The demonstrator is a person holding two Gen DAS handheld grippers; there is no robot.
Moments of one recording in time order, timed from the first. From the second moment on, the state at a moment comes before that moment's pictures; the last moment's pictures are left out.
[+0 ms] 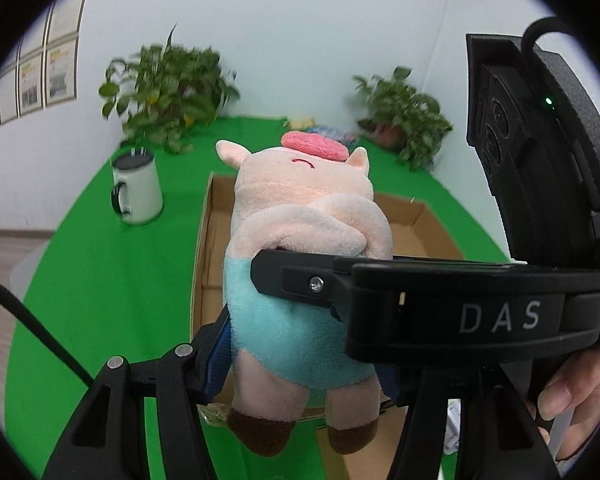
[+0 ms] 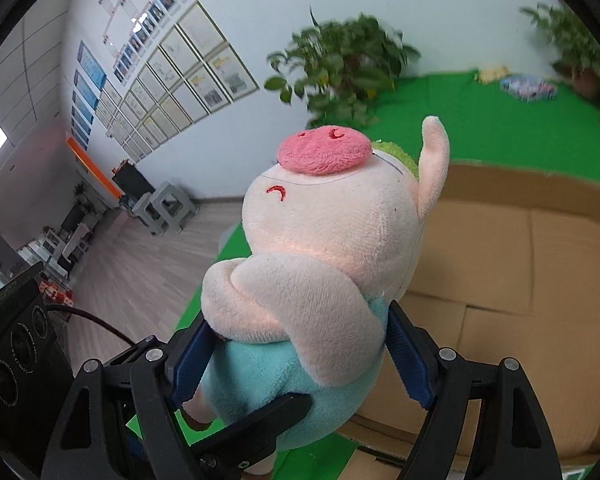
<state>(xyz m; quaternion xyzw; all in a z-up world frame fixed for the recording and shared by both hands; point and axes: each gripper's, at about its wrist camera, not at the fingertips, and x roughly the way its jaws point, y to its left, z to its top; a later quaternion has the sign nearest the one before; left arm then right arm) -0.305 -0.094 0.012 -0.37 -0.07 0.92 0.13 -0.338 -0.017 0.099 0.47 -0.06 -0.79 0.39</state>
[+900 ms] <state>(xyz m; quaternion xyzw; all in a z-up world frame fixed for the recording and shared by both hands) -0.302 -0.158 -0.026 -0.43 -0.12 0.89 0.11 -0.355 -0.001 -0.059 0.52 -0.15 -0.72 0.43</state>
